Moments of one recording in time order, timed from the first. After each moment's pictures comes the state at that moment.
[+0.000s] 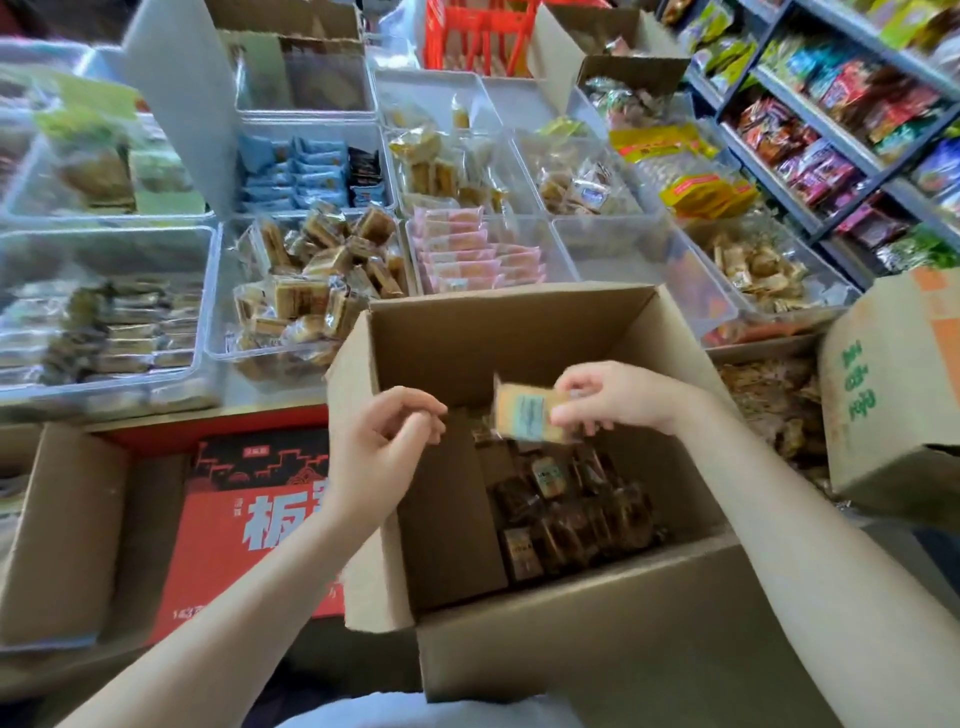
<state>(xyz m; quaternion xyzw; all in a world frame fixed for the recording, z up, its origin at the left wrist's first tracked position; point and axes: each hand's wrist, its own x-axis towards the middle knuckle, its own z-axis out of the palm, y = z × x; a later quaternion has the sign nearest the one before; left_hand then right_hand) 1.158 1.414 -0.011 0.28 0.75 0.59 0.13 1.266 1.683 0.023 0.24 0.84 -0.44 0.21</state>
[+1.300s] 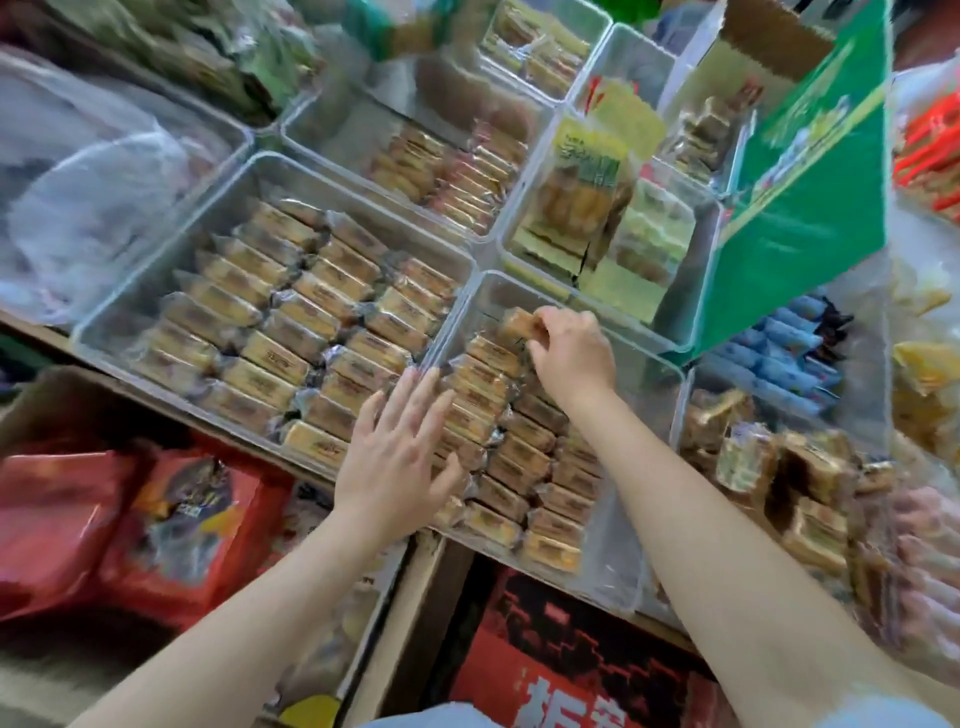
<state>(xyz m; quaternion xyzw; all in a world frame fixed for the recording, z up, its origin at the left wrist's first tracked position) 0.716 1.095 -0.168 0.18 0.97 0.14 0.05 0.612 1.314 -0.127 0.06 0.99 -0.09 0.07</state>
